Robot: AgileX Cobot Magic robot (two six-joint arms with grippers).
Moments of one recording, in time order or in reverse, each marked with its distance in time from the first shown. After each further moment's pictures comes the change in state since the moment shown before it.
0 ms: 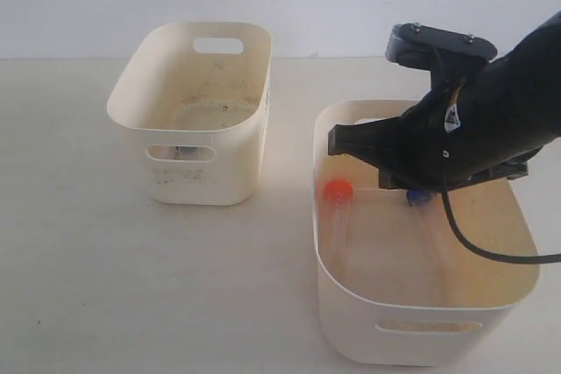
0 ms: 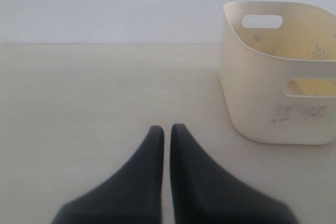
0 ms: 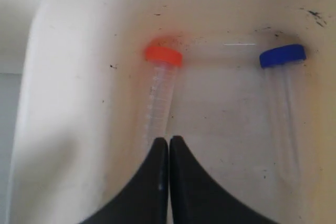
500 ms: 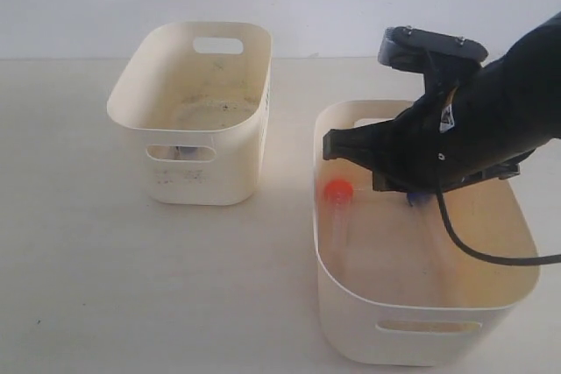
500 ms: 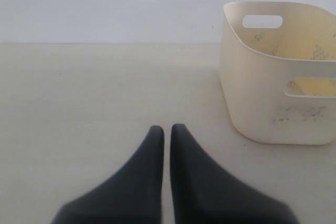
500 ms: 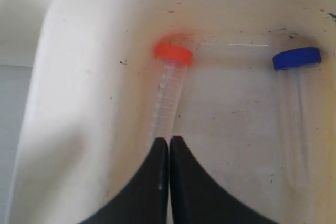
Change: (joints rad) left arm 0.000 0.000 0.000 0.000 0.000 0.000; right arm -0.002 0.015 0.002 0.040 -0.020 -0.075
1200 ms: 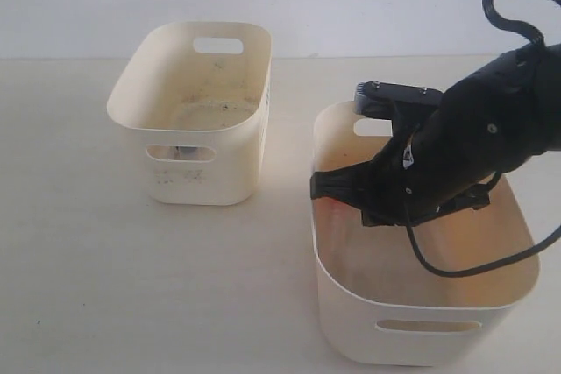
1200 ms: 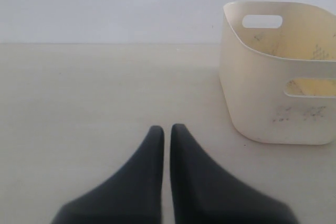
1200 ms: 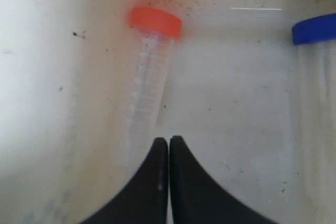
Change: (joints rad) left arm 0.000 0.000 0.000 0.000 0.000 0.000; right arm 0.000 0.177 0.000 0.029 -0.058 -0.032
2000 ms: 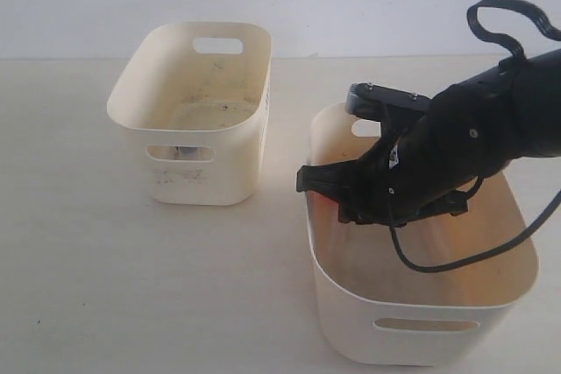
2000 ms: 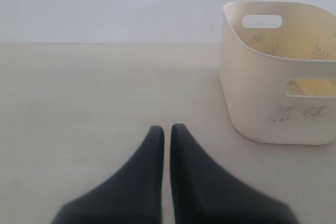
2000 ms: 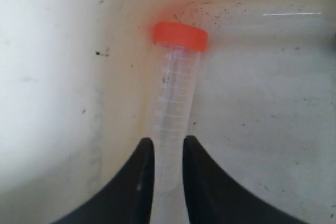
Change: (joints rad) left arm 0.000 0.000 0.000 0.000 0.000 0.000; right arm -0.002 0.052 0.000 0.093 -0.098 -0.022
